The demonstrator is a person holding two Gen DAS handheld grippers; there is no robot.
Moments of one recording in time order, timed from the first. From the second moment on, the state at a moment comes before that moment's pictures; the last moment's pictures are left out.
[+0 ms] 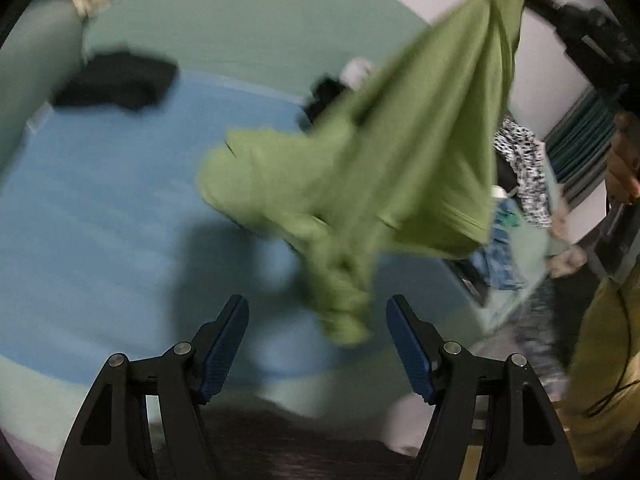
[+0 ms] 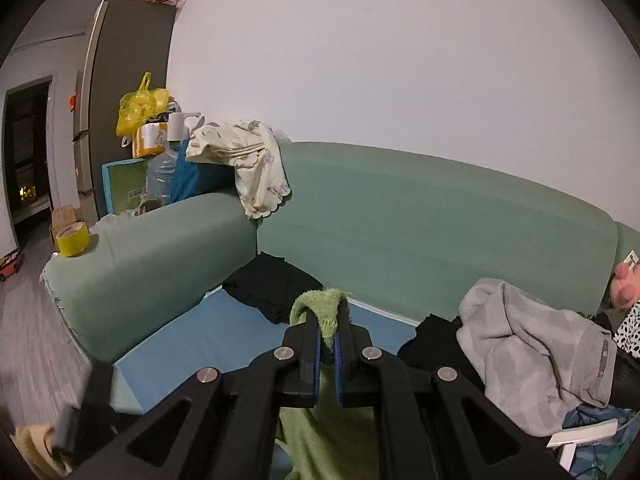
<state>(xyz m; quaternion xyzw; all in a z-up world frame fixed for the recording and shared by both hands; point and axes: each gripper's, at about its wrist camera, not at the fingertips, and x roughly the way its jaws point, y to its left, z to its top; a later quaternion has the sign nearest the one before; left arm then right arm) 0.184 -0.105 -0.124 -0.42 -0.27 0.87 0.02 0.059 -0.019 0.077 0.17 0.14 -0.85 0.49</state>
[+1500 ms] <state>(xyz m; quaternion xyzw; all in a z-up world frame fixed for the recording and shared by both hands) 0.330 -0.271 -0.193 -0.59 -0.25 0.73 -0.25 0.000 0.130 -0.203 0.55 0.21 -0.72 0.36</state>
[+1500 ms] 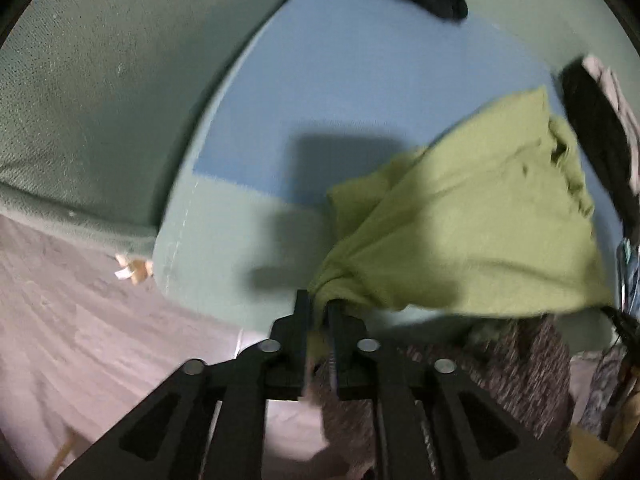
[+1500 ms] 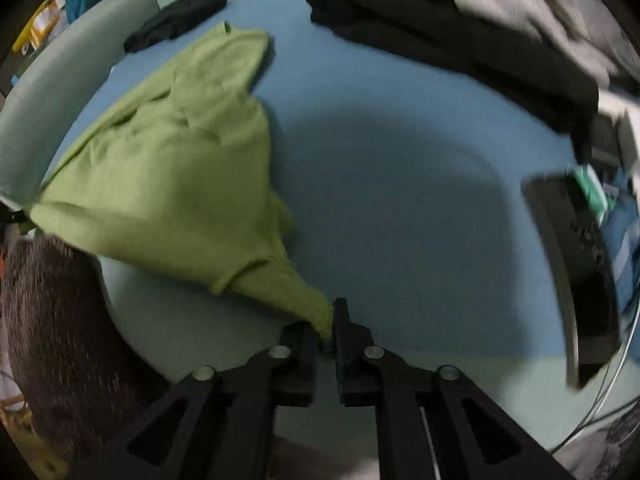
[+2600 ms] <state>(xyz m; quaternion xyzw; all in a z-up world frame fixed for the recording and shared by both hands) 0.142 -0.349 -0.075 -0.37 -0.17 0.86 -0.30 -0.092 -0.054 -0.060 0.32 0.20 -0.84 0.40</state>
